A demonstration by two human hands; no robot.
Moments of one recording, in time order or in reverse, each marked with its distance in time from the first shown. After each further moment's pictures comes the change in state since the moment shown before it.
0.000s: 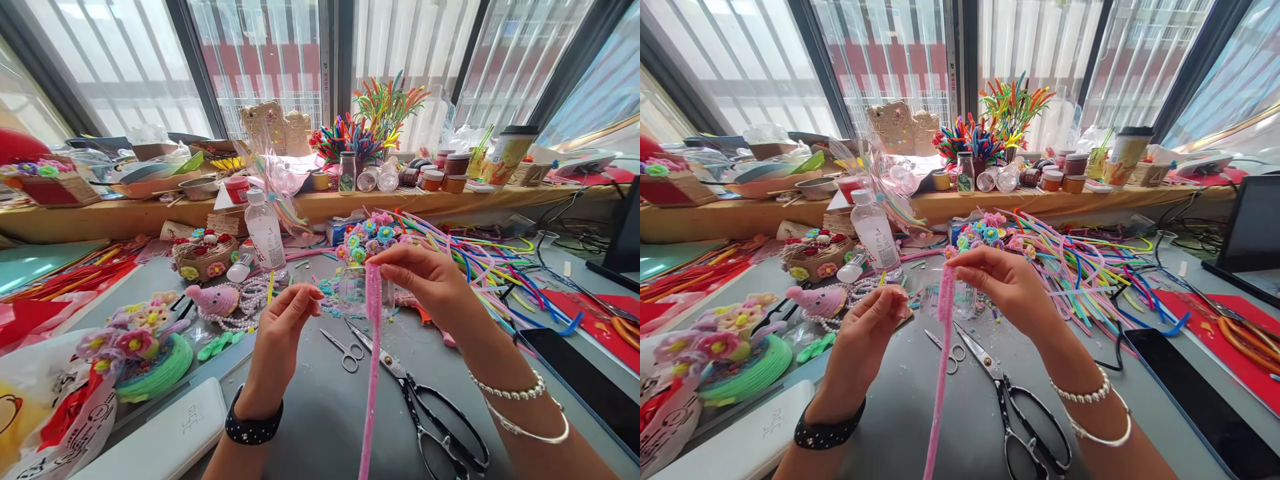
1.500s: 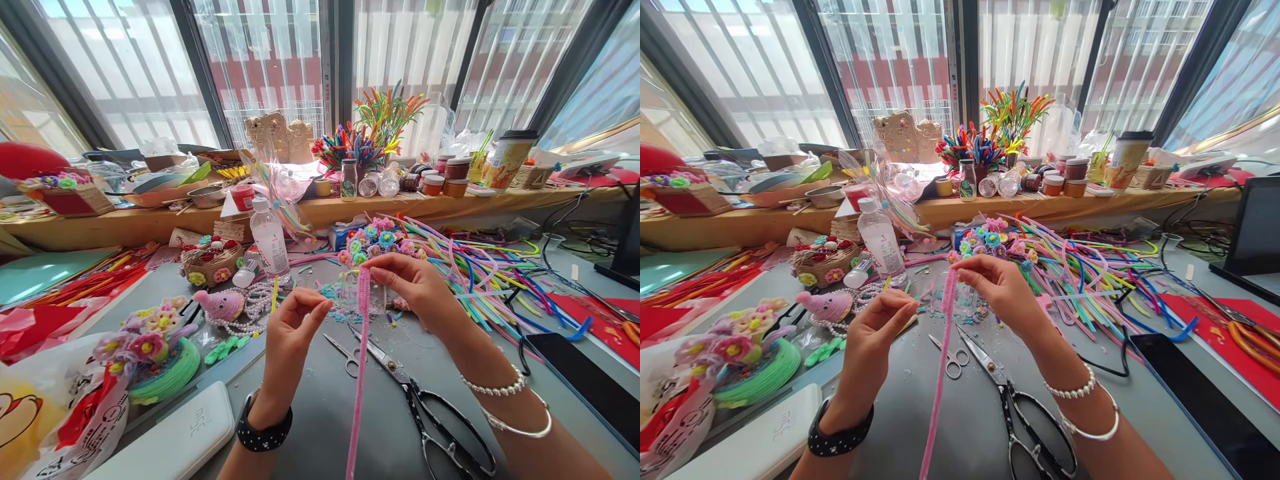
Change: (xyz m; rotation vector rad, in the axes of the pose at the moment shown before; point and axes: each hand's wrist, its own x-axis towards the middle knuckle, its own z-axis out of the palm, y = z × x) left_hand -0.003 -0.004 0.005 0.318 -0.005 0.270; right_hand 0.007 0.014 0.008 0.073 0.020 0.177
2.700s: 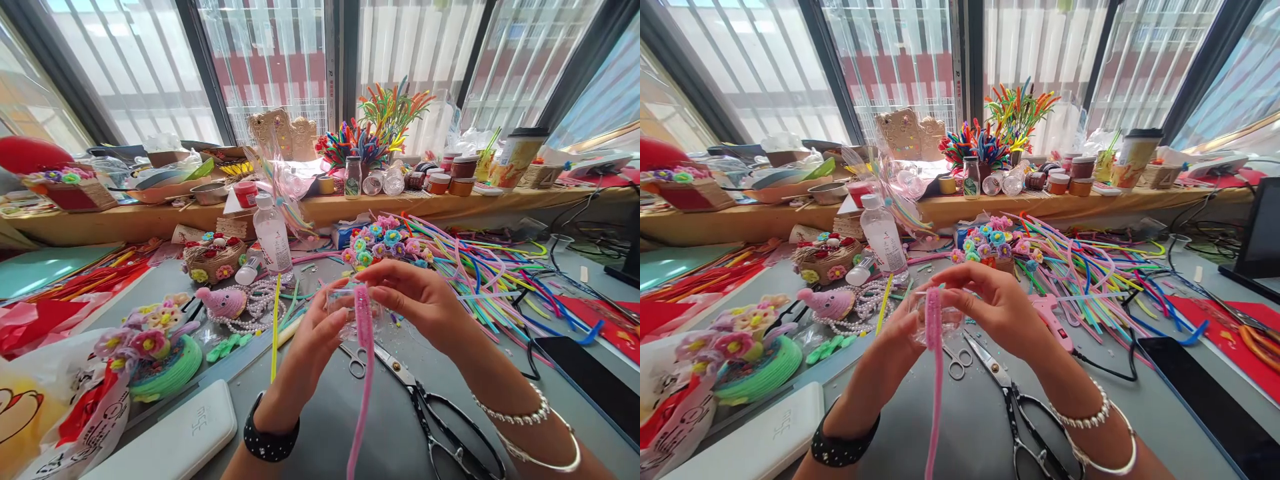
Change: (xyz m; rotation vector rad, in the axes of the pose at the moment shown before) left_hand -0.010 0.013 0.012 -0.480 -0.319 -0.452; right_hand -0.013 -0.008 0.010 0.066 -0.217 -0.160
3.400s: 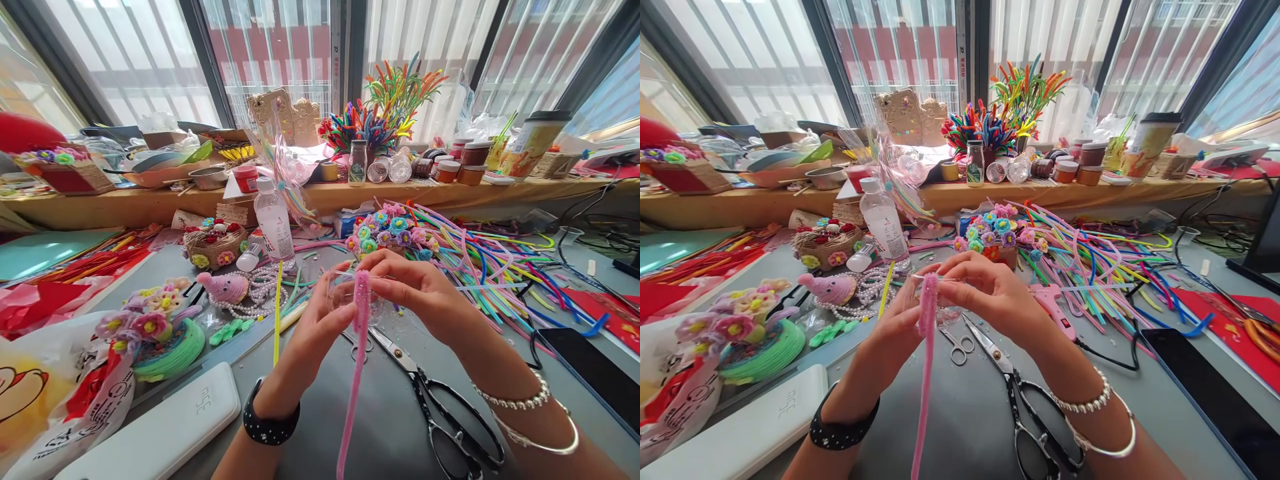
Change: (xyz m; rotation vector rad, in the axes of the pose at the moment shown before) left_hand 0.001 0.000 -0.001 0.074 -0.013 0.033; right_hand 0.001 0.002 0.003 0.030 -0.057 0.071
